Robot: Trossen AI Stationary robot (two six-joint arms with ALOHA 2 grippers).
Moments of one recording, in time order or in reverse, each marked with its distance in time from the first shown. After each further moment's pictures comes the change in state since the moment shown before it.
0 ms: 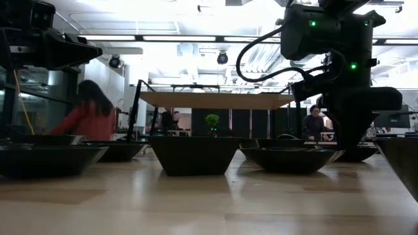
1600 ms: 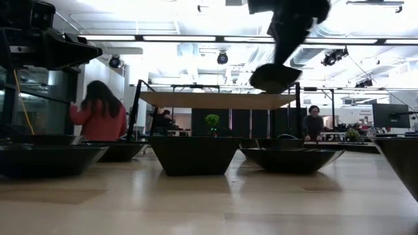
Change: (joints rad) left arm 0.000 0.000 0.000 0.000 0.000 0.000; right arm -0.040 0.002 0.559 -0.315 0.211 -0.298
